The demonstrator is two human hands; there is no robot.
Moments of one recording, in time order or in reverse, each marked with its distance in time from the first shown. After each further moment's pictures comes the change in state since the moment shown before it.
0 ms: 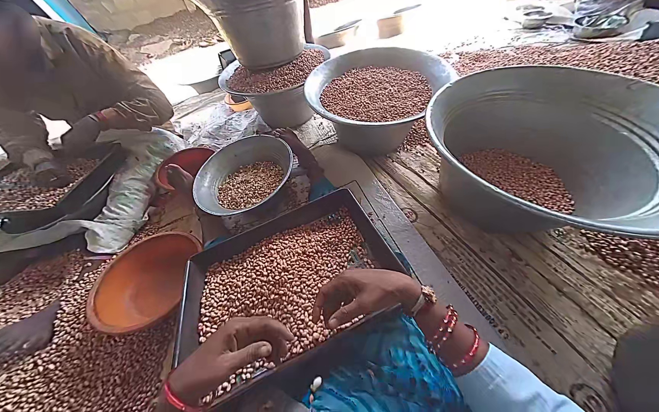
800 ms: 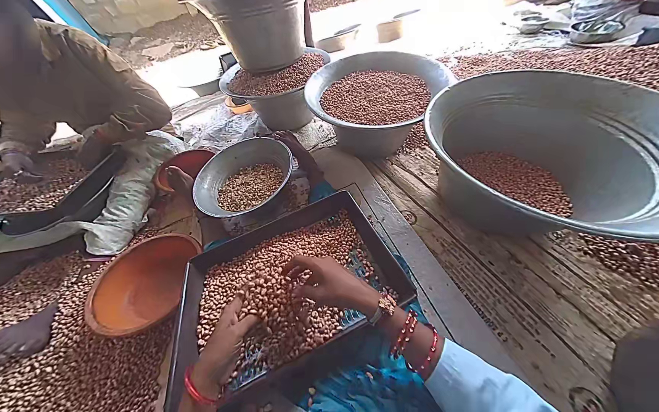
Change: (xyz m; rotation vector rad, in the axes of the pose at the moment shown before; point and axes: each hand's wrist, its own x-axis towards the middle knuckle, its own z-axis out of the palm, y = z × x) left_hand 0.023 -0.006 0.033 -0.140 0.920 -0.291; right_hand 0.052 -0.016 0.017 -0.191 0.416 0.159
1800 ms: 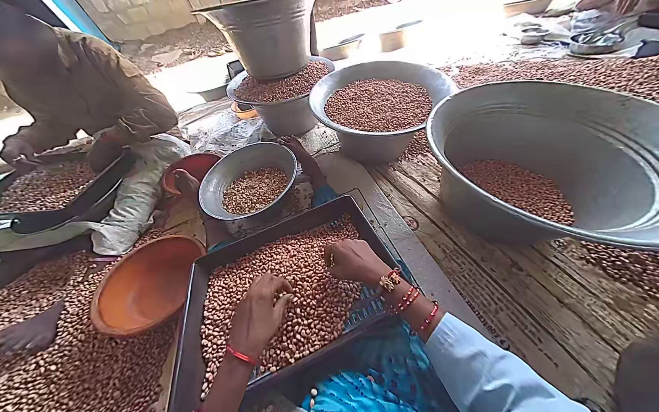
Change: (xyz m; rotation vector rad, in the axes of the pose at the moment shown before) left_hand 0.030 0.004 0.025 1.022 -0.082 0.558; right_hand 0.009 0.030 -0.041 -0.528 -0.070 0.278
